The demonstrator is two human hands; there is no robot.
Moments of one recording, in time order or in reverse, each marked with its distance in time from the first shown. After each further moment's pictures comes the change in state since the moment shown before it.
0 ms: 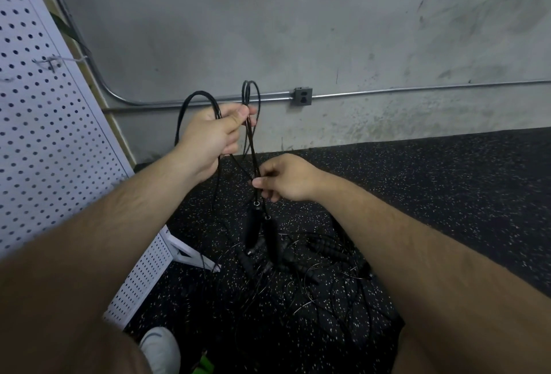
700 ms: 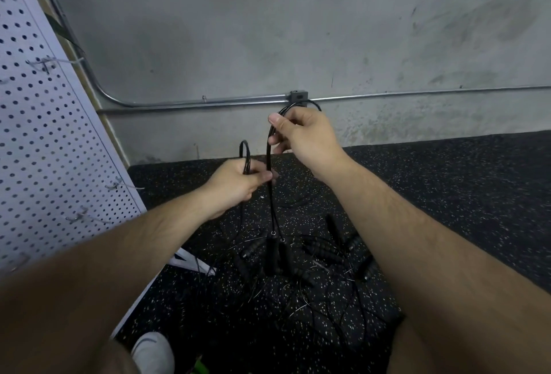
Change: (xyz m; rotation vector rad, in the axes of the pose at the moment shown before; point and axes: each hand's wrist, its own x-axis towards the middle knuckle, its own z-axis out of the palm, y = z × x) left_hand -0.017 -0.067 0.009 0.308 -0.214 -0.234; right_hand -0.001 -0.029 -0.038 0.524 0.522 -0.161
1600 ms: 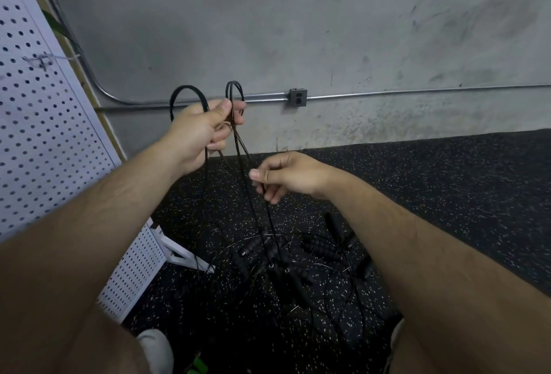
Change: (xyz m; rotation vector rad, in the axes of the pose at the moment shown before) left_hand 0.009 0.062 -0.050 -0.367 0.130 0.178; right_hand -0.018 0.035 -0.006 -0.207 -0.579 0.265
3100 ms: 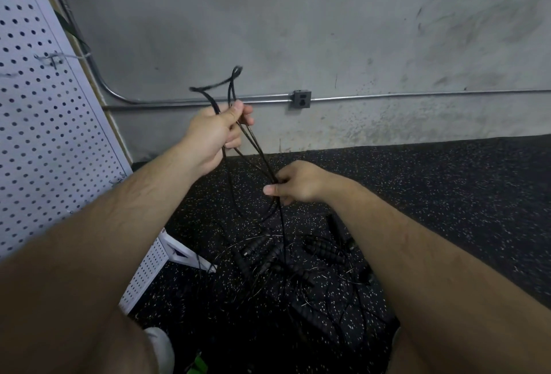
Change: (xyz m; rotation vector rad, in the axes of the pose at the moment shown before) left_hand 0.010 -0.013 0.005 -0.056 0.078 0.016; right_hand 0.002 0.010 0.000 -0.421 0.081 0.181
